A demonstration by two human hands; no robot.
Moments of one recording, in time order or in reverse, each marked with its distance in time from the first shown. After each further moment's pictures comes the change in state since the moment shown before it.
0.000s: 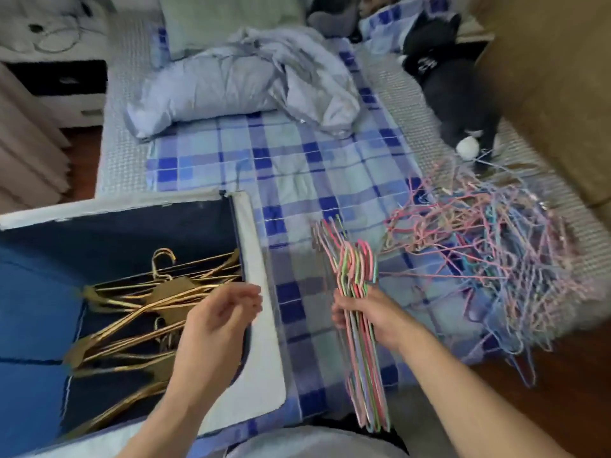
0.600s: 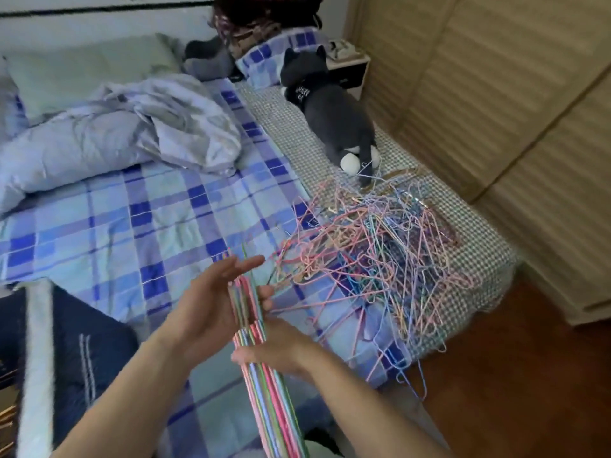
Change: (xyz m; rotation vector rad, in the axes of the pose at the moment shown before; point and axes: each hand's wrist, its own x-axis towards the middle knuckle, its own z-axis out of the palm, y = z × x) left_hand 0.063 0.131 0.282 -0.631 -0.592 -0.425; right_hand -0.040 -0.045 -0.159 -0.508 -0.083 -0.234
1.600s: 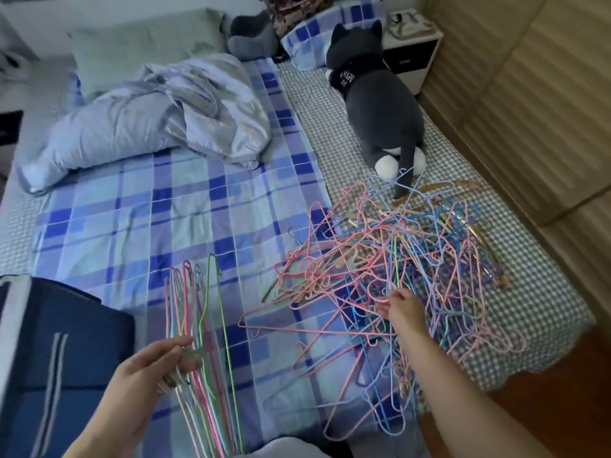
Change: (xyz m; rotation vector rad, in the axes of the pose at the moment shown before) left_hand 0.030 -0.061 -0.024 0.291 0.595 0.205; right_hand 0.074 0.161 -0.284 0.340 0.770 0.361
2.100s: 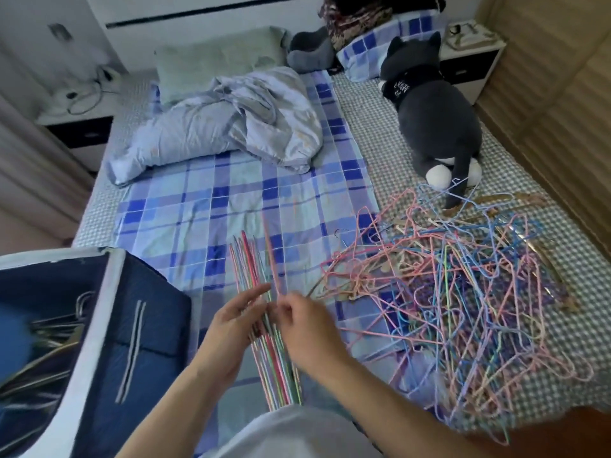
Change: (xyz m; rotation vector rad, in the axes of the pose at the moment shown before) left_hand -0.005 0.024 0.032 -0.082 -0.059 0.110; right_hand -0.238 -0.065 0.136 -0.495 -0.529 -0.815
